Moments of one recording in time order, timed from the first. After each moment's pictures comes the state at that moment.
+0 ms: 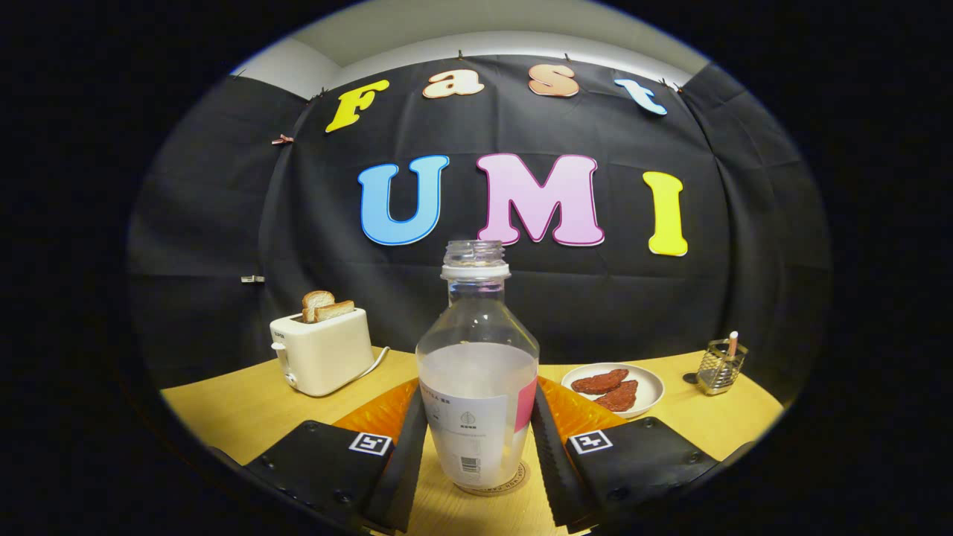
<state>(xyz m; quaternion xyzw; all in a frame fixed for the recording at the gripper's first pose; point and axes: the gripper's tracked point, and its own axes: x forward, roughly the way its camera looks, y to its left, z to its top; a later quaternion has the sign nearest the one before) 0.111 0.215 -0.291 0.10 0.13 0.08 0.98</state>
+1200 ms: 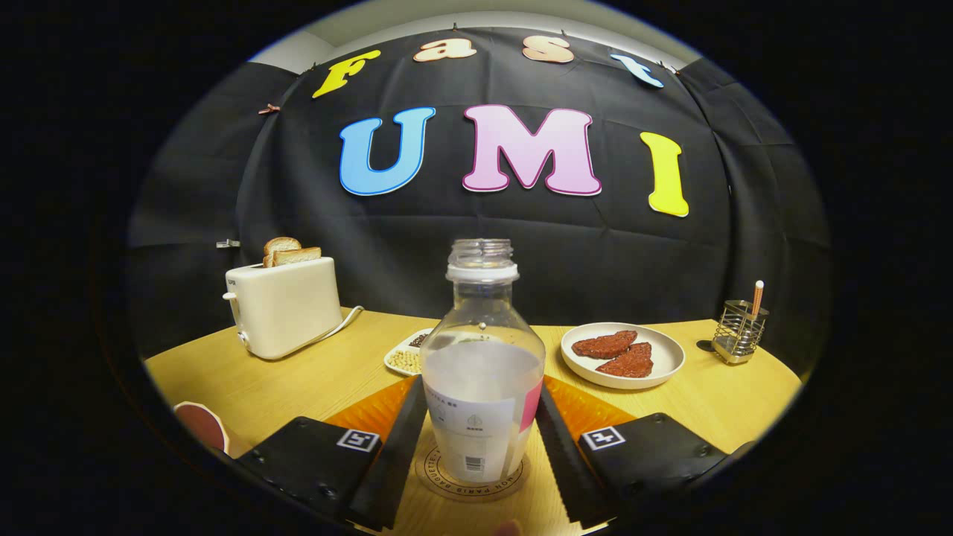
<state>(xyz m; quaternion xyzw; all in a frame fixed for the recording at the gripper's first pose) 0.137 0.220 -0.388 0.08 0.17 0.06 0.98</state>
